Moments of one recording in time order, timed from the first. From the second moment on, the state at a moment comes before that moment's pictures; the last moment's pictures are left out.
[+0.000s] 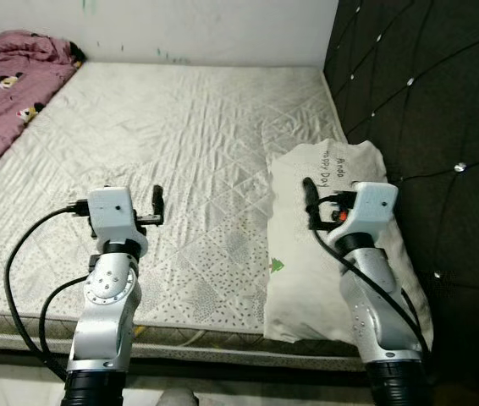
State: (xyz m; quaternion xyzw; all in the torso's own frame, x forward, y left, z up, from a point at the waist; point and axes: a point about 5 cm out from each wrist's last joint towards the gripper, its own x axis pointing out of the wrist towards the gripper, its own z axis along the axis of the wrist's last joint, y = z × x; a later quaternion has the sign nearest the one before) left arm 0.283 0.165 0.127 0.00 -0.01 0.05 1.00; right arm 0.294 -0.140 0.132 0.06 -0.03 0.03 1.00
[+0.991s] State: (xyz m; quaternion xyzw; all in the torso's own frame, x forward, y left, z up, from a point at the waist) left arm 0.282 0.171 0.125 -0.02 0.00 0.06 1.00; right arm 0.282 -0.141 0.111 0.00 0.06 0.12 0.99
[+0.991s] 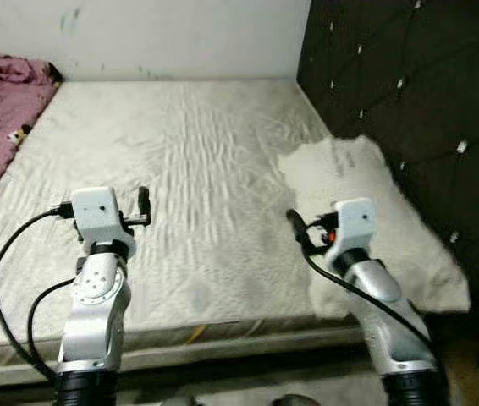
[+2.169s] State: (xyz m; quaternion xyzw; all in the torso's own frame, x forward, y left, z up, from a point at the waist) left arm 0.282 0.154 0.128 -0.04 0.01 0.05 1.00; right arm 0.298 -0.153 0.107 0.04 0.08 0.02 1.00
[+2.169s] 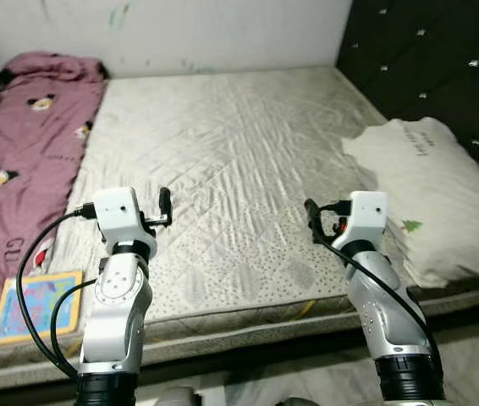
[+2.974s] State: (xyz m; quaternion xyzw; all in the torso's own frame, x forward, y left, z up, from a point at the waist) left arm 0.284 0.169 0.133 -0.04 0.00 0.08 1.00; right arm 0.307 -0.115 0.130 0.00 0.03 0.12 0.99
